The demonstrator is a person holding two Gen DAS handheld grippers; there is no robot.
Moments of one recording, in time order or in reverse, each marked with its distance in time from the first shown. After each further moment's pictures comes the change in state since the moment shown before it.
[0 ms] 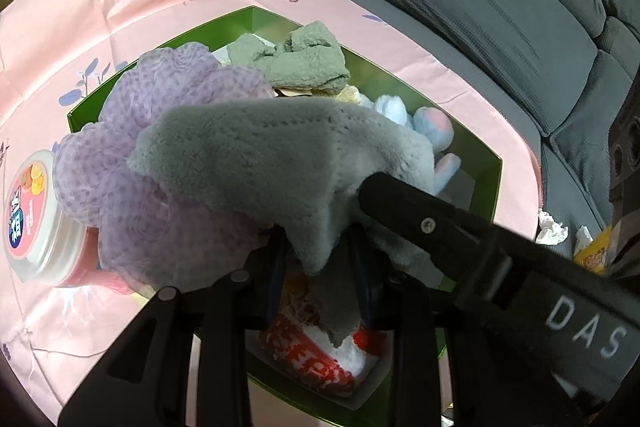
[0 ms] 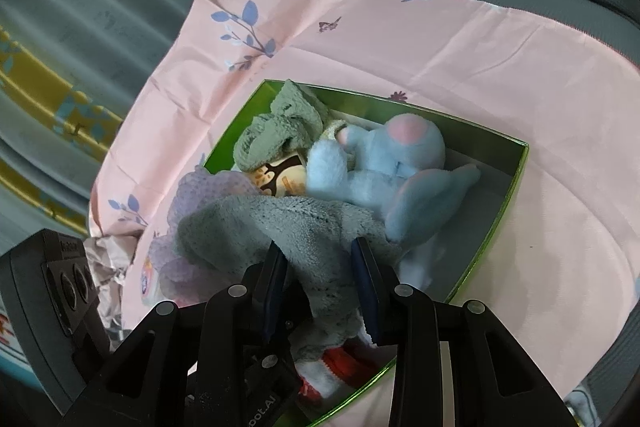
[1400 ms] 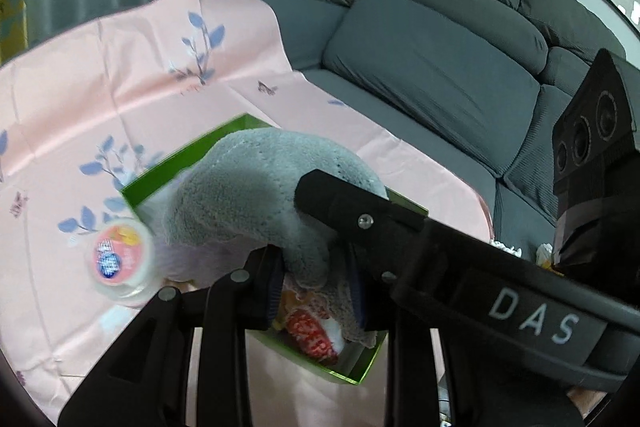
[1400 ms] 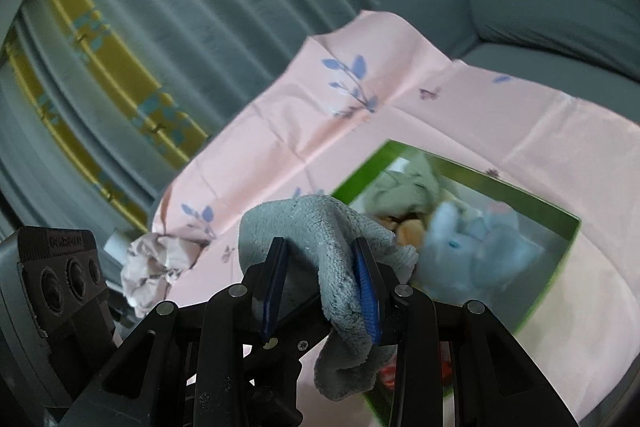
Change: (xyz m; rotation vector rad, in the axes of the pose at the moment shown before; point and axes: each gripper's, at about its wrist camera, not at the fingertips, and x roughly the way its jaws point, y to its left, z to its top) left arm -0.088 0.007 -0.007 0.071 -0.268 -0.113; right arm -0.046 0.057 -0.012 -0.175 -0.192 0.214
